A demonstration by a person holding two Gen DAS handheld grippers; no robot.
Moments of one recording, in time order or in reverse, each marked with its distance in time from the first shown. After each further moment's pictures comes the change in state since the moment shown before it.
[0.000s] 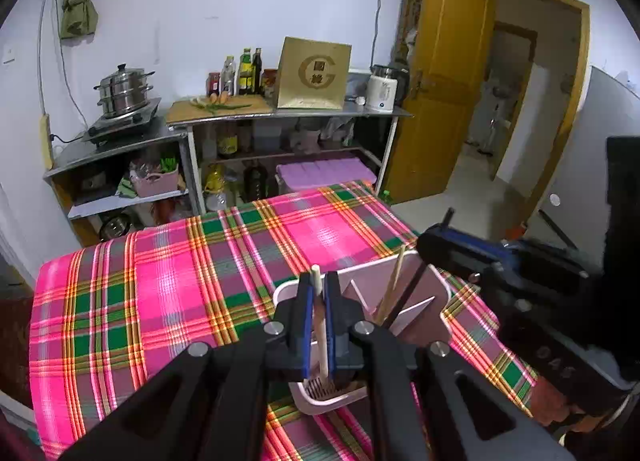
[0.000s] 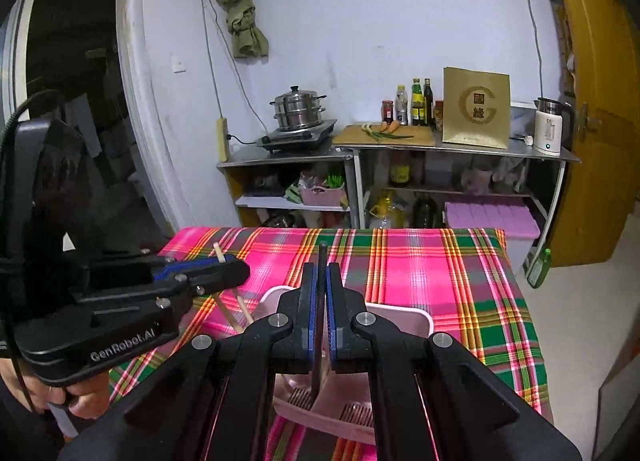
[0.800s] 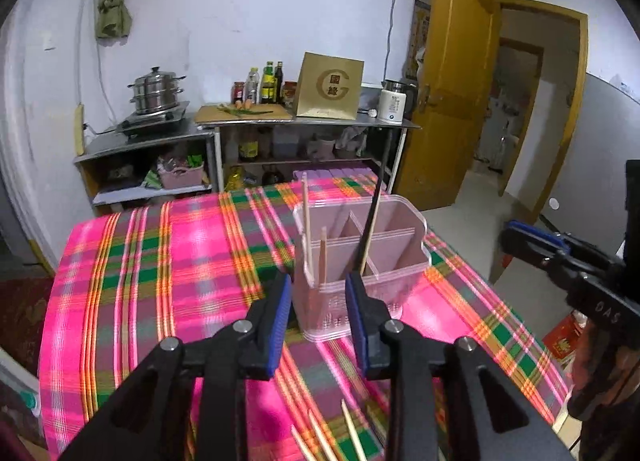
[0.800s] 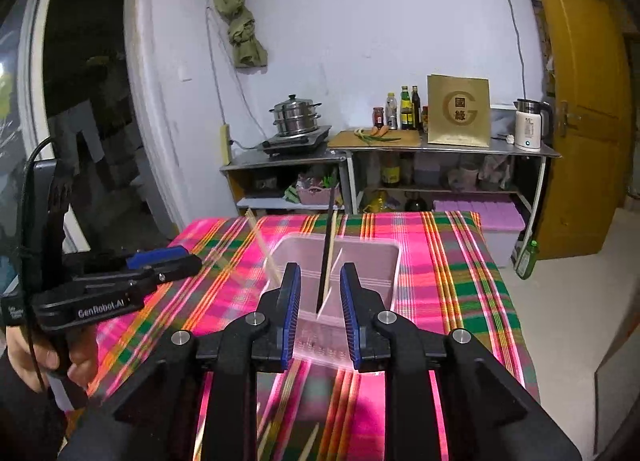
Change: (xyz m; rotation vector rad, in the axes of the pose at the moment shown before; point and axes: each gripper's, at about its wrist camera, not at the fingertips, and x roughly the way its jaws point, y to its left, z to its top) left arm -0.085 -0.003 -0.092 -0.048 -0.071 0.049; right arm -0.106 0.012 -0.067 -0.001 -0.034 -0.018
